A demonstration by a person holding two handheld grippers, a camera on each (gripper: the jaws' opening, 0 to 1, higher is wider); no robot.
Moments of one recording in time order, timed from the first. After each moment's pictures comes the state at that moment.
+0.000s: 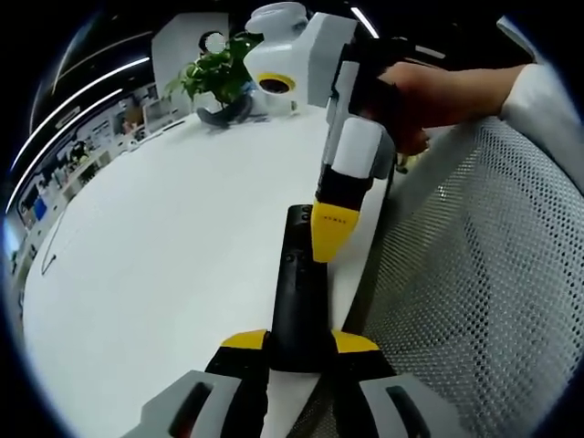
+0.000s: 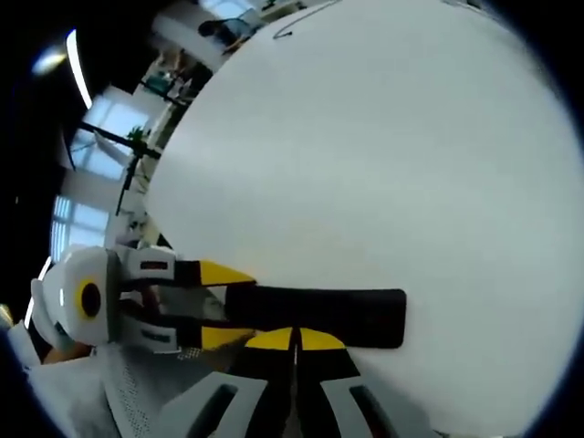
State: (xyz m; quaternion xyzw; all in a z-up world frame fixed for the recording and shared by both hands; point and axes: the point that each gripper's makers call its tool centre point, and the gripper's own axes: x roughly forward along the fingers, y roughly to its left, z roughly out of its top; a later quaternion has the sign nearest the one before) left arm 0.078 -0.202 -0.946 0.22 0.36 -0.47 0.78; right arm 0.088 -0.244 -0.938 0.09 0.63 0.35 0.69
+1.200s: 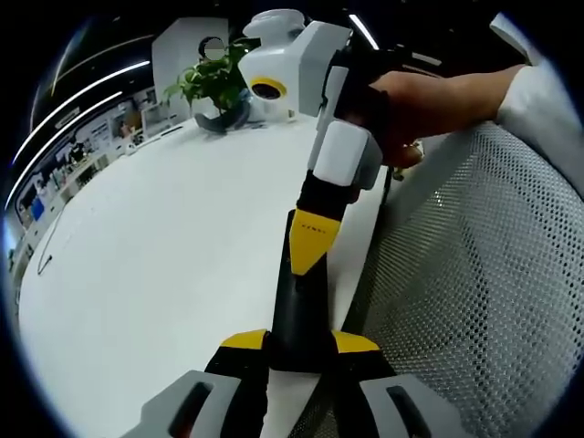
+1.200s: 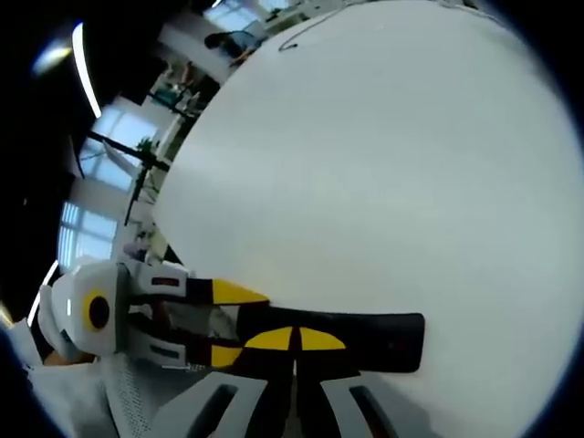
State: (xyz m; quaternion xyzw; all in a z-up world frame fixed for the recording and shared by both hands) left arm 0.078 -0.207 -0.946 0.21 0.35 -0.48 0.78; right arm 0.097 -0.231 -0.936 0.10 0.60 0.37 0.70
